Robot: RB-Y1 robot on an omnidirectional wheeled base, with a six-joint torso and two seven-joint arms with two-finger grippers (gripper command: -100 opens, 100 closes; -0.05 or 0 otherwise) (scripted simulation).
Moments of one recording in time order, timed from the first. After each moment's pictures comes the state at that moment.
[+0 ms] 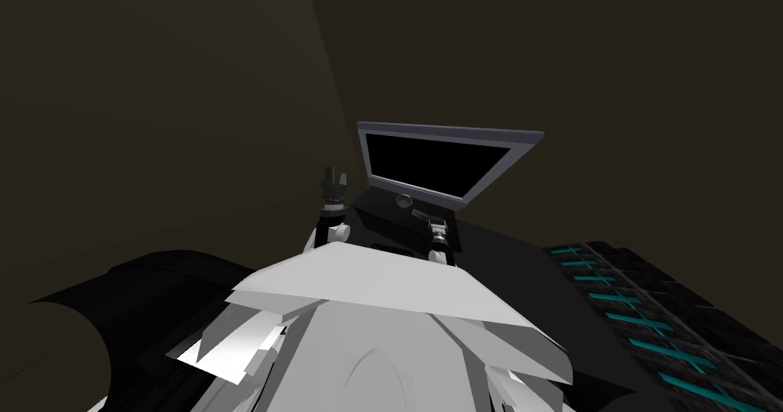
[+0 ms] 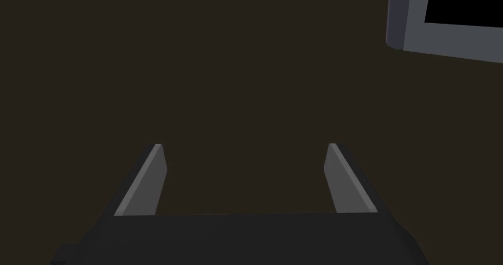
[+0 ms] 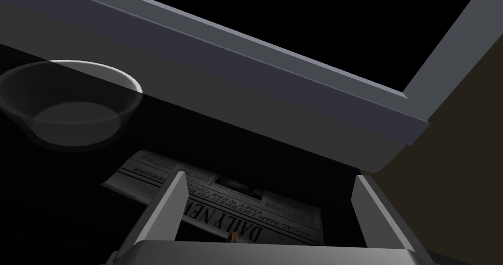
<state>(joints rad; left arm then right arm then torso) 0.46 0.03 0.03 -2.23 0.00 -0.53 -0.02 0.23 -0.16 0.08 -1.28 -0.48 -0.42 -0.97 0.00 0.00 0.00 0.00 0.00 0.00</state>
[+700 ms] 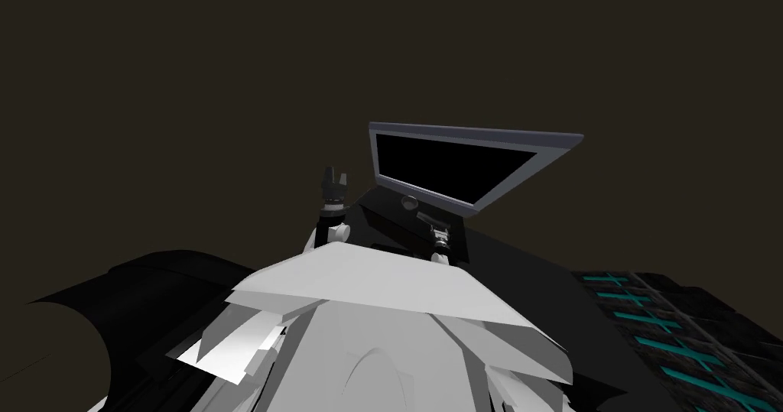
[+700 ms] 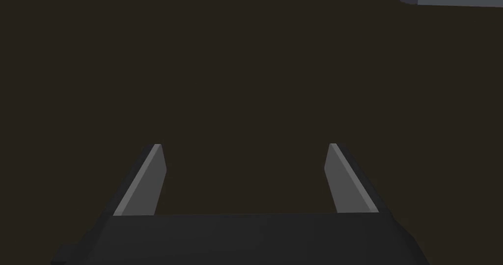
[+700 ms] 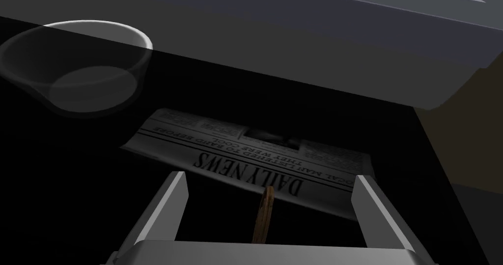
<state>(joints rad) 0.46 0.03 0.03 -2.23 0.00 -0.53 -0.02 0.18 -0.18 0.04 -1.09 -0.55 -0.37 -1.13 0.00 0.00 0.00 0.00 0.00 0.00</state>
